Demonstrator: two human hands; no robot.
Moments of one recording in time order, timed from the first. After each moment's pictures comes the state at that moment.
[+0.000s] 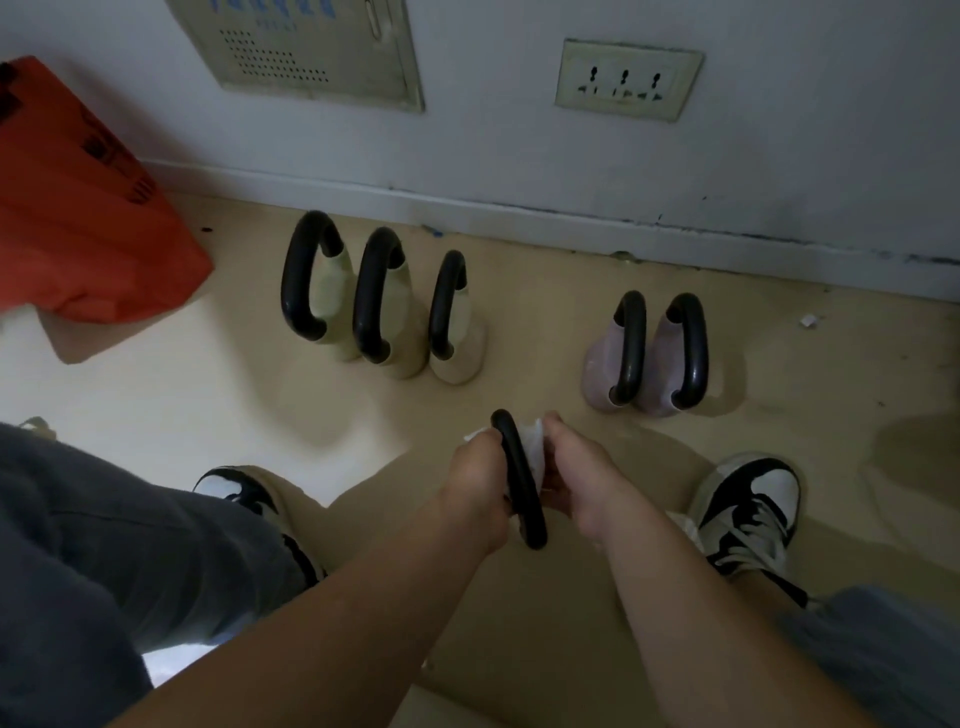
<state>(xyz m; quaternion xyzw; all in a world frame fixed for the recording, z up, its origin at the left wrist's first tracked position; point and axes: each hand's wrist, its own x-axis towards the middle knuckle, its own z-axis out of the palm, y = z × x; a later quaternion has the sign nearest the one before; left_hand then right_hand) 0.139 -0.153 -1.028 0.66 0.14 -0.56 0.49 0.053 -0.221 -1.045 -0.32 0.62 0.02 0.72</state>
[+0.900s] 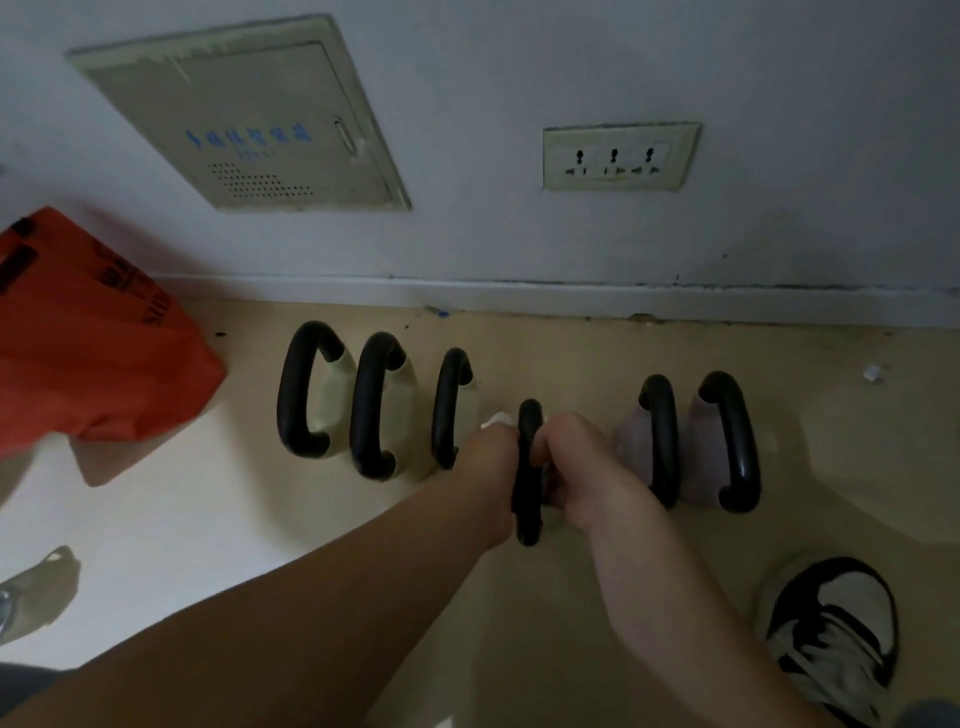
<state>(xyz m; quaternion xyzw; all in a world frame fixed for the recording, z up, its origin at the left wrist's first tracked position) 0.204 -0.265 -0.973 0.71 0.10 -0.54 0.44 0.128 -0.315 -0.980 -0.31 0.55 -0.03 0.78</state>
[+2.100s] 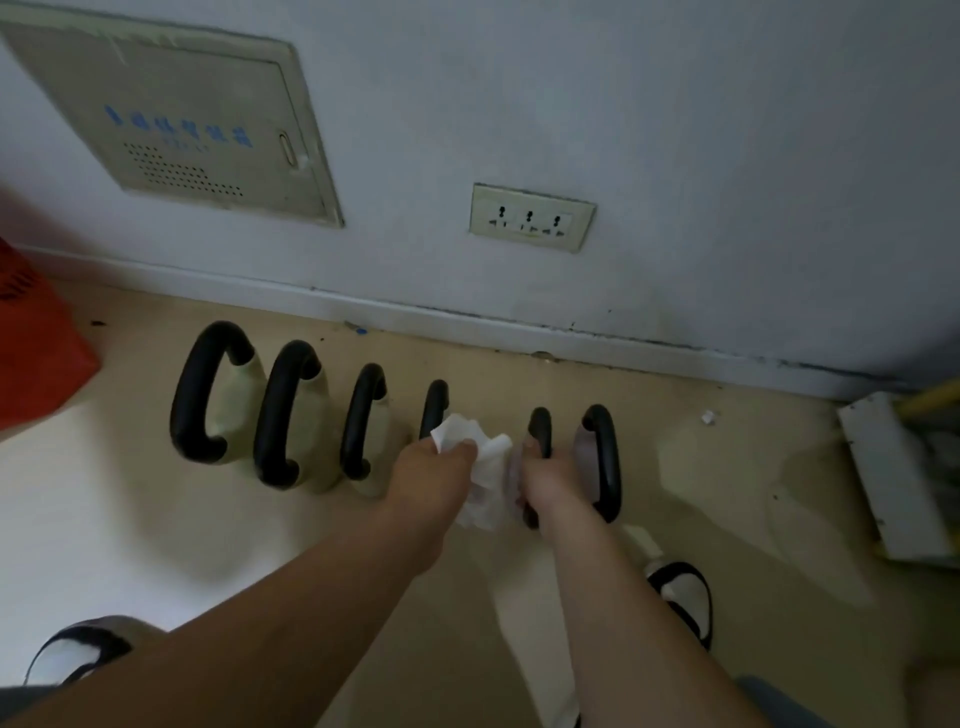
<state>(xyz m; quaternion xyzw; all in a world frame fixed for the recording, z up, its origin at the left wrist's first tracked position) 0.171 -0.259 -0.963 0.73 -0.06 -0.49 0.47 0.075 -0.349 -1.038 -0.44 0.73 -0.03 0.51</state>
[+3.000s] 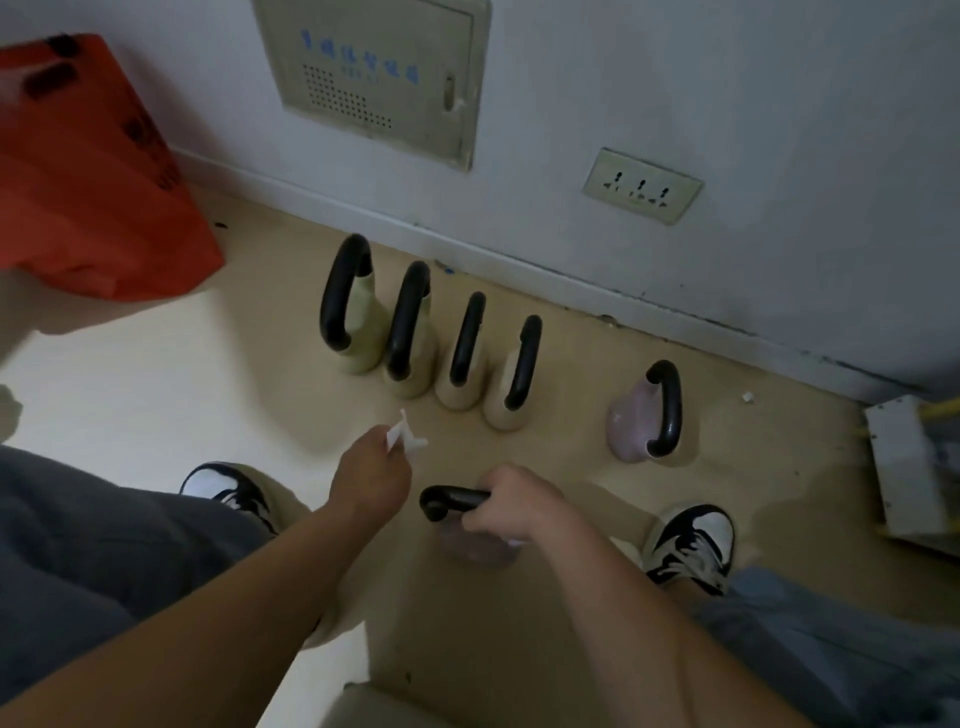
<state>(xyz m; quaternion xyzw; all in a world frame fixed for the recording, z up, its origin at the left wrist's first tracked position) 0.254 -0.058 -0.999 0.86 -0.21 -0.34 0.31 0.107 -0.177 -1.003 -0.77 0.43 0.29 0.37</state>
